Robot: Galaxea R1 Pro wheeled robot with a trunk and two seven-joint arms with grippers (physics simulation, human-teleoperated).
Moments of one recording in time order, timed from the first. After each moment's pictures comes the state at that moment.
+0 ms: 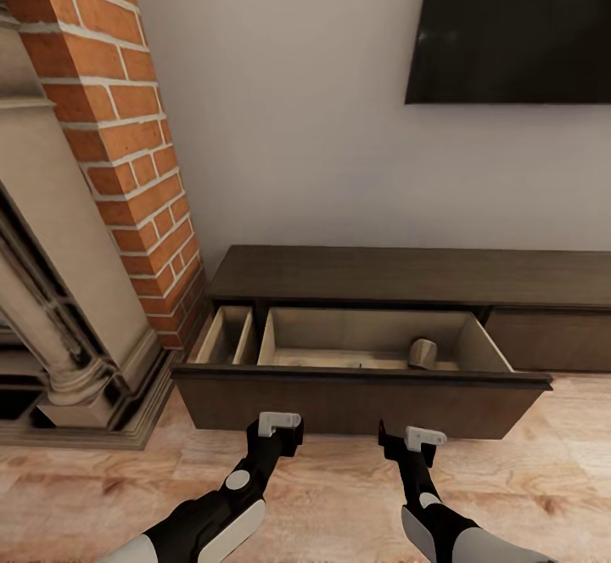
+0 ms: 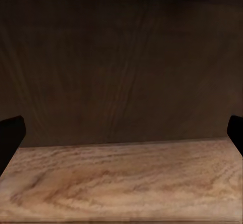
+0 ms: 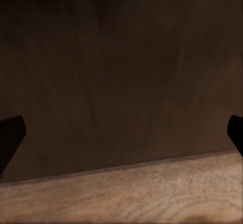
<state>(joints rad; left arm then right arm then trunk) -0.55 0.04 -1.02 -0.84 0.82 -0.15 0.42 -0.62 0.02 0.52 -0.13 -0.55 -0.62 -0.21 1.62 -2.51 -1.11</state>
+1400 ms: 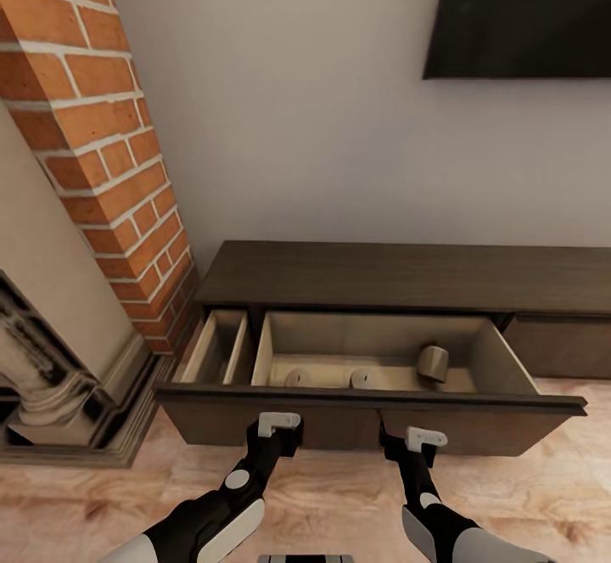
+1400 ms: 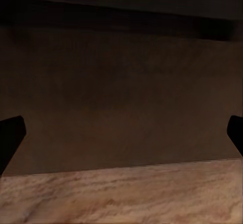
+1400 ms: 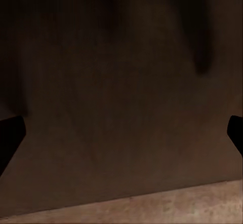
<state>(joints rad) -0.55 0.05 -1.01 -0.84 0.83 -0.14 0.41 -0.62 0.02 0.52 -0.13 -0.56 -0.62 -0.21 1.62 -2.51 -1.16</state>
